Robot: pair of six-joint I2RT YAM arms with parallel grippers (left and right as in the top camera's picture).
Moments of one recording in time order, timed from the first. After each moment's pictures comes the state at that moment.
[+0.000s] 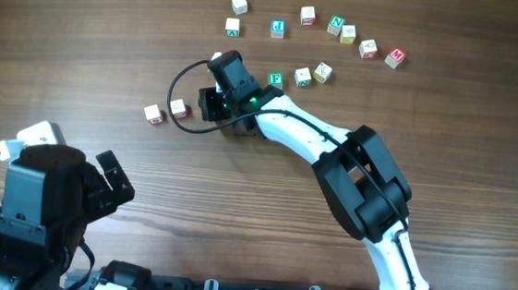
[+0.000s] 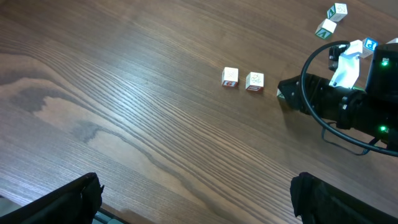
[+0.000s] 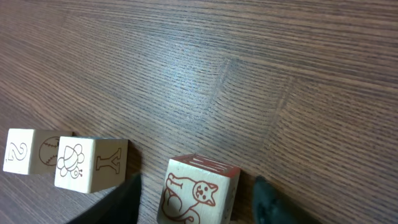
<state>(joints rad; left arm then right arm) -0.21 0.84 1.43 -1.53 -0.35 -0.61 0.74 2.28 1.63 -0.24 -0.12 0.45</state>
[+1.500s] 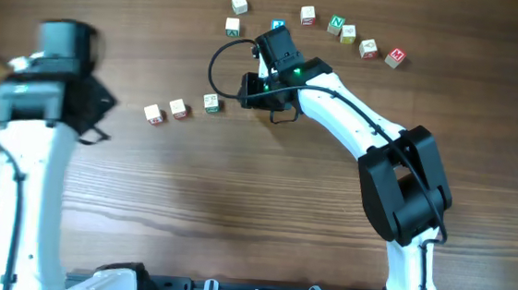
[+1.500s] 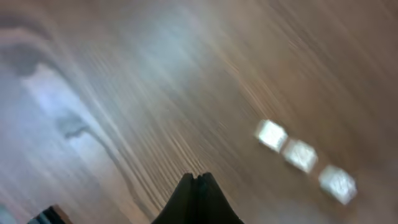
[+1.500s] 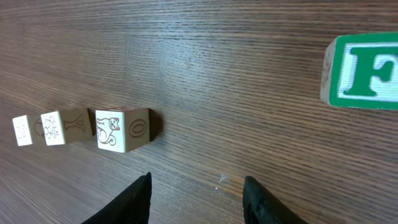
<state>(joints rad) 0.13 1.38 1.43 -1.25 -0.30 -0.71 0.57 2.15 1.63 -0.57 -0.26 0.50</state>
